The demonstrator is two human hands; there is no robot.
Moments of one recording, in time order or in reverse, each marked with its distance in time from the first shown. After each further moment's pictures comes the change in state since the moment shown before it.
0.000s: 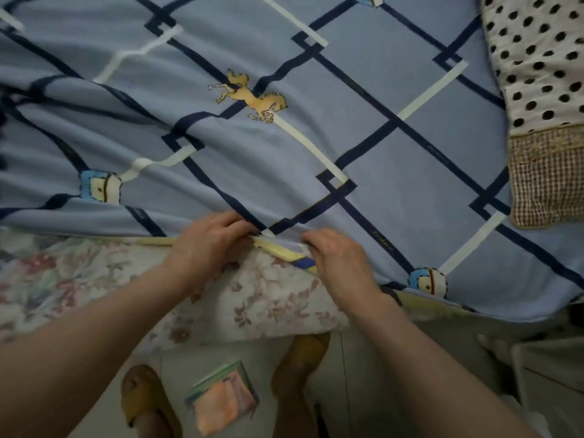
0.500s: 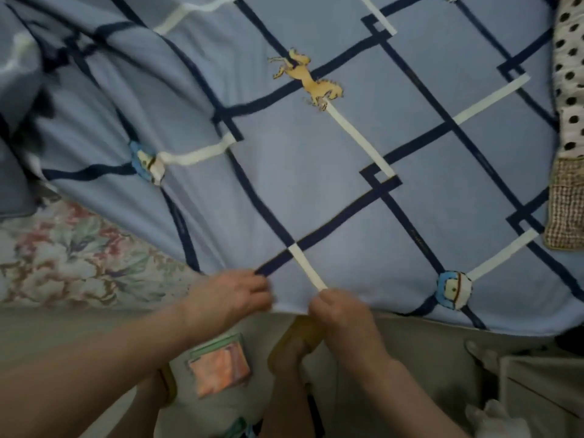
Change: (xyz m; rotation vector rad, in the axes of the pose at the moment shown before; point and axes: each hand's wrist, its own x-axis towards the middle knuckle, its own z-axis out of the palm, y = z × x) left_hand -0.107 0.011 0.027 -0.128 -0.087 0.256; right_hand -0.078 -0.056 0.026 -0.103 -0.171 -0.189
